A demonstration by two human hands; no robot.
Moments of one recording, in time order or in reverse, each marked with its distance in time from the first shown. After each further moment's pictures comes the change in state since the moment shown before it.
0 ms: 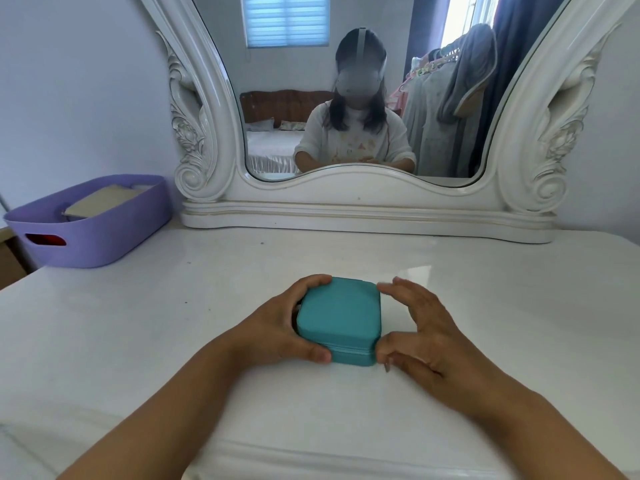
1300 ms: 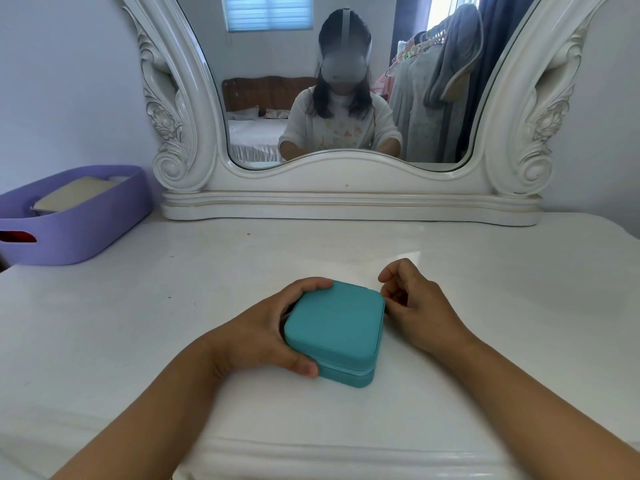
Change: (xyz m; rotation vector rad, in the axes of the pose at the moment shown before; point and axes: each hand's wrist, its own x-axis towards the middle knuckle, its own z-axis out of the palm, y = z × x) left_hand -0.012 0.003 0.005 -0.138 -0.156 0.043; right_hand 0.030 0.010 0.009 0.448 0.119 0.612
